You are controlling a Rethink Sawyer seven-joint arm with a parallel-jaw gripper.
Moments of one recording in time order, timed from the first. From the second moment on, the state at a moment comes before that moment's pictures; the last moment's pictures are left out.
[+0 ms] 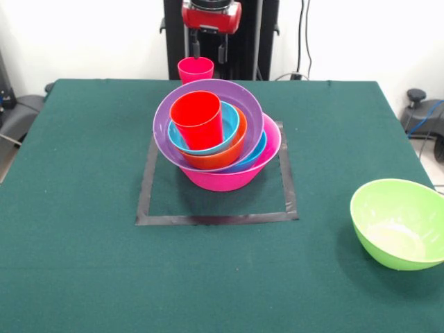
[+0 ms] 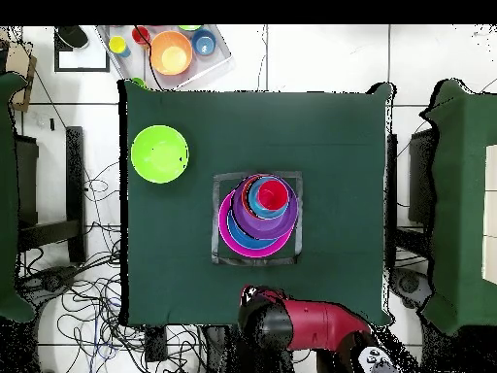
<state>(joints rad) -0.51 -0.79 0.06 2.24 -0.43 0.21 1.96</state>
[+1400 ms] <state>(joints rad) -0.47 -0.63 -0.06 2.23 -0.46 0.02 1.96</state>
